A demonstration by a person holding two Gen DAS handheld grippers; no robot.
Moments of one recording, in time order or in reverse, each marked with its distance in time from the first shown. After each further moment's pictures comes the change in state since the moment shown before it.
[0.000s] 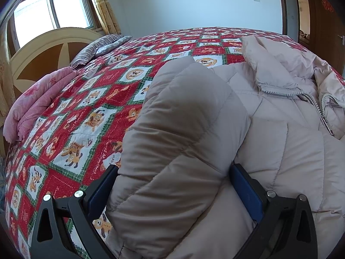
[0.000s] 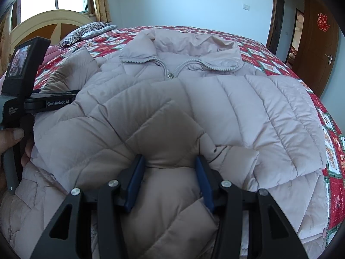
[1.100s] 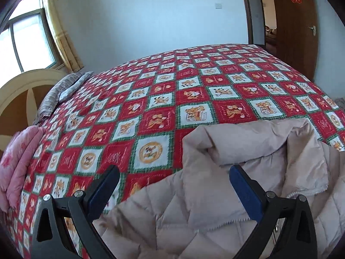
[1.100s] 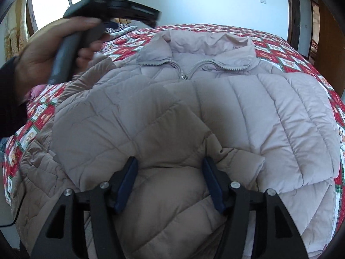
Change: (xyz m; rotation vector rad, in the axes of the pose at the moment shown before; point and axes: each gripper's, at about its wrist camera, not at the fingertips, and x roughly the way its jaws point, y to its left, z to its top) left arm 0.005 -0.093 0.174 0.210 -0.107 -0.159; right arm -0.009 -0.021 0.003 0.000 0.017 0.217
